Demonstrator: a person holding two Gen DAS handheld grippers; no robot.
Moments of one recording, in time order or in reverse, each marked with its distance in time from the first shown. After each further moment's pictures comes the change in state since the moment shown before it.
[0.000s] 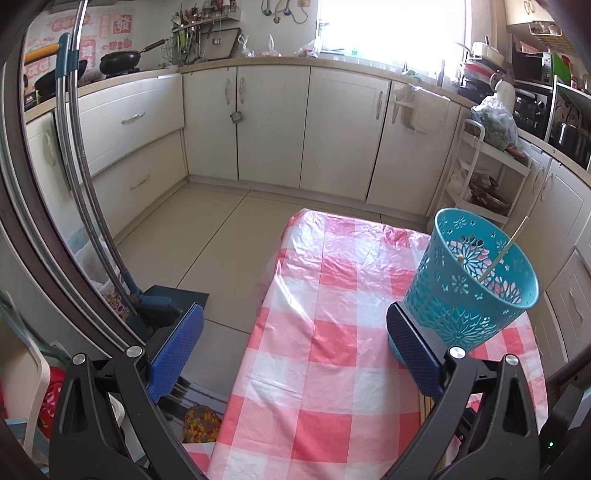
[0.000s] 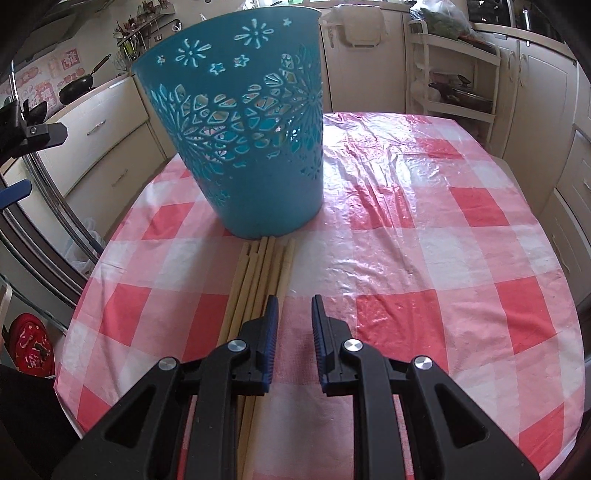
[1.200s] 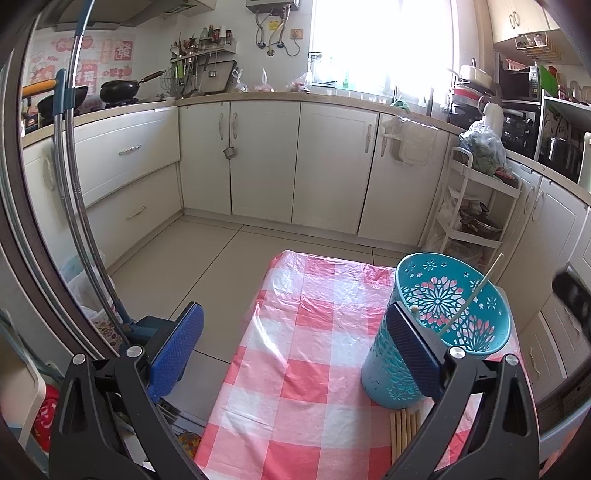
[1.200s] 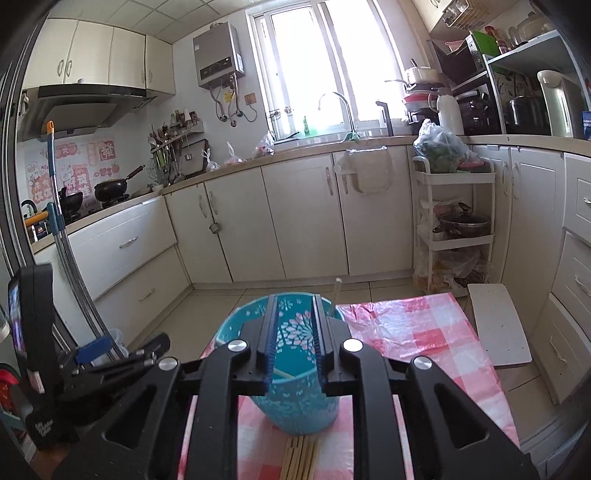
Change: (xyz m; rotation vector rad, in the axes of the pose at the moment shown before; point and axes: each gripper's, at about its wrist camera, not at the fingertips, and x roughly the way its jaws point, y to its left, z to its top) left arm -0.020 -0.031 0.018 0.004 -0.150 -0.011; right arm -0.123 0.016 0.101 -0.010 -0.497 0.066
